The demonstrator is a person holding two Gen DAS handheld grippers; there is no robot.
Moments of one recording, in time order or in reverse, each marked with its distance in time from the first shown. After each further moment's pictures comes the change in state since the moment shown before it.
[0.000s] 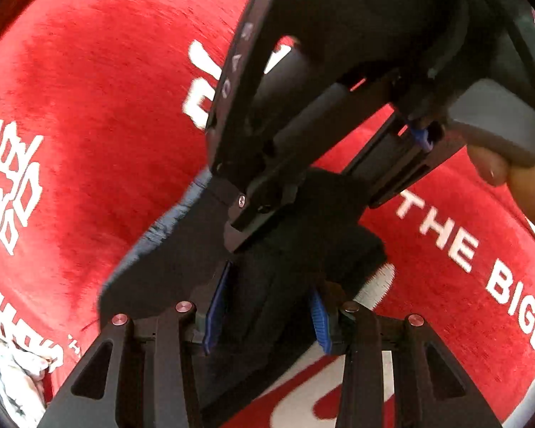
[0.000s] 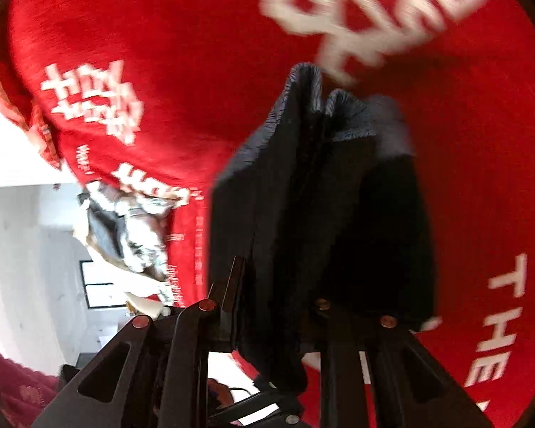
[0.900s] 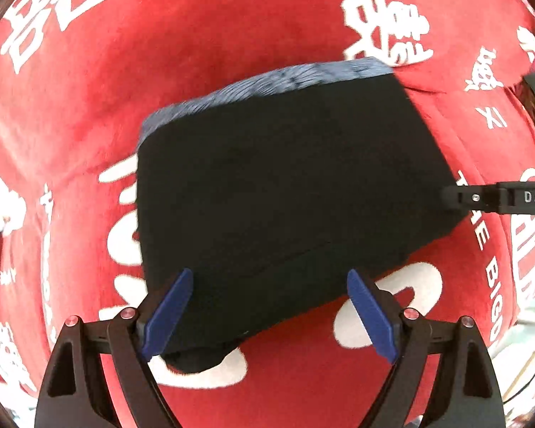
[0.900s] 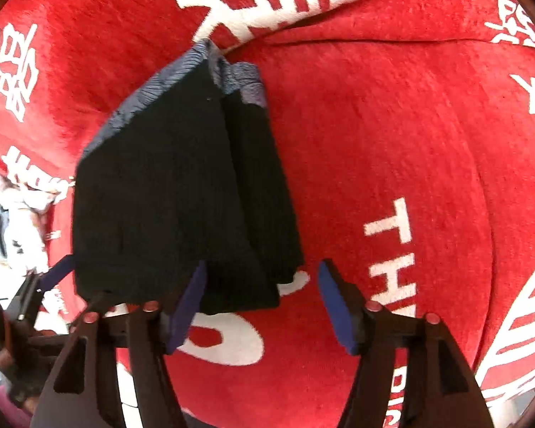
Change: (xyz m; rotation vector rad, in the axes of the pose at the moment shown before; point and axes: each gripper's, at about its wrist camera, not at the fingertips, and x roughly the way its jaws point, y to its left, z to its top) left arm -0.006 0.125 -0.079 -0.461 0.355 -0.175; right arm -0.006 -0.008 -0.035 -0.039 -0.067 -0.549
